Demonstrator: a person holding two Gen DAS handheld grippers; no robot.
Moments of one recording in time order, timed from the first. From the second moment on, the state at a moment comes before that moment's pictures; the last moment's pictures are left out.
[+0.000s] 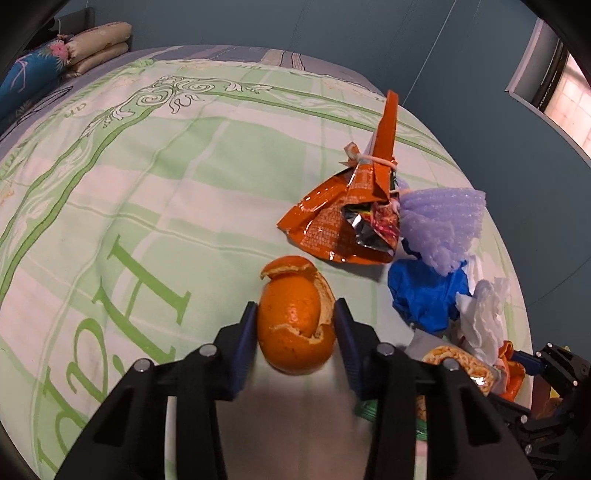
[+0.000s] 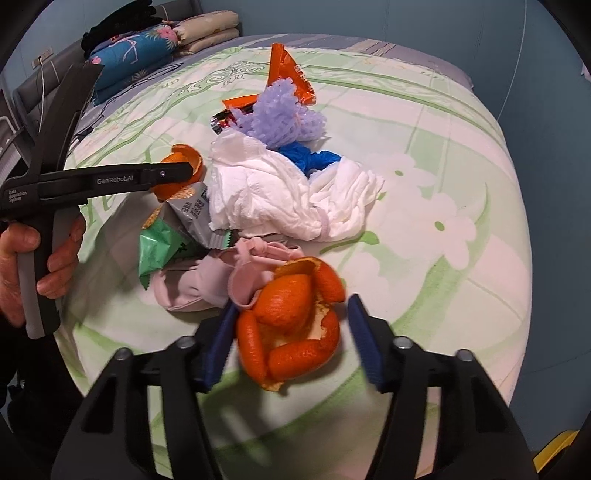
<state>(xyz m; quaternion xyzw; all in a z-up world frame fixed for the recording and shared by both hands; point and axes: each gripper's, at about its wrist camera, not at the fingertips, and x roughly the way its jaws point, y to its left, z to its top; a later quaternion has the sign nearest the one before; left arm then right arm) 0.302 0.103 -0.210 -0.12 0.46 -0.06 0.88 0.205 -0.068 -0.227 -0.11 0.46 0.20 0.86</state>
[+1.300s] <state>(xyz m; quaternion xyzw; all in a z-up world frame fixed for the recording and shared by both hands) 0.220 0.112 -0.132 -0.14 0.39 -0.04 0.91 0.129 -0.093 -0.136 -0.09 0.37 0.22 0.90</state>
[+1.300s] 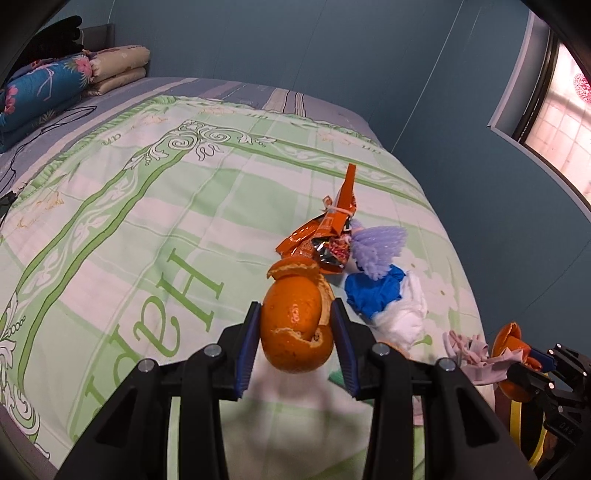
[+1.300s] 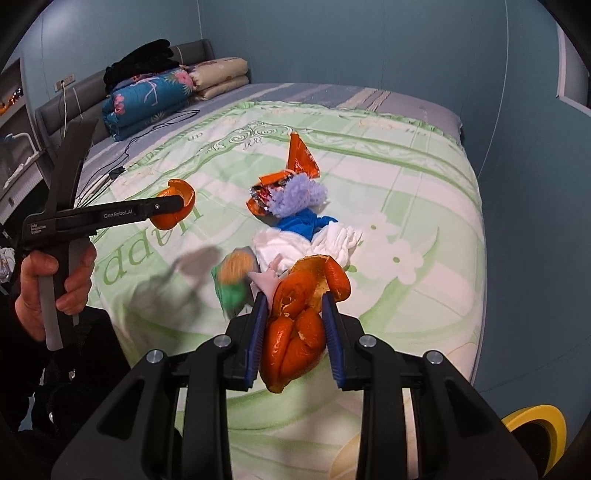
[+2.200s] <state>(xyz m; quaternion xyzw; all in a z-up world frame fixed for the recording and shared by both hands) 0.194 0.084 -0.085 -0.13 0.36 -0.07 0.92 0.094 -0.120 -0.087 -0.08 0.31 0.21 0.93</state>
